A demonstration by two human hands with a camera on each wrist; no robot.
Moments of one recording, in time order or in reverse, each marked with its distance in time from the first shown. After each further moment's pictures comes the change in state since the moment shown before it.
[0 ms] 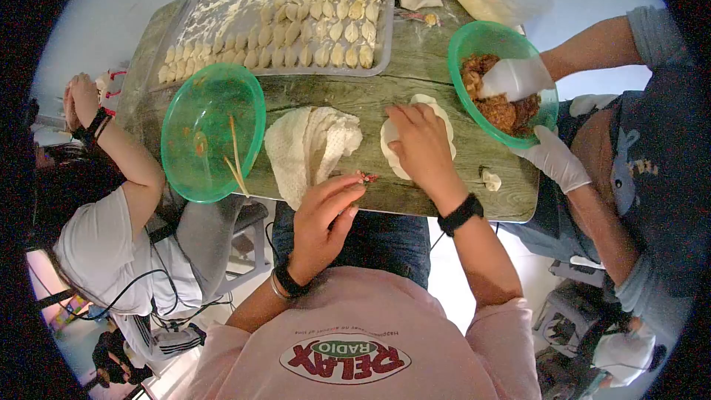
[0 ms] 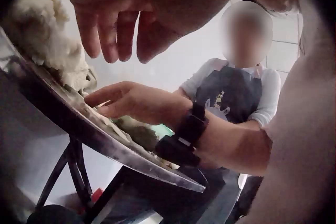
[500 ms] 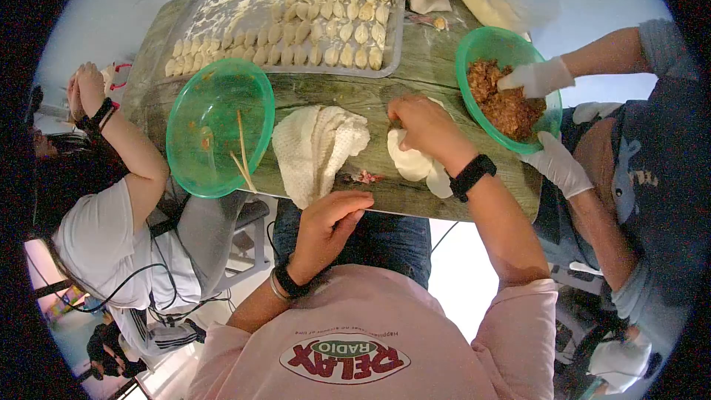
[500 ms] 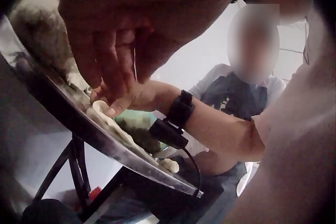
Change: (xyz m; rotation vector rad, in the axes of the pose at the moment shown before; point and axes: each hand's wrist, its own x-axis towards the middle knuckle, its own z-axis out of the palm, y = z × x) left_hand -0.011 -0.006 0.002 -0.165 -0.051 -0.113; right_hand 0.046 0.021 -0.006 0.140 -0.420 -0.071
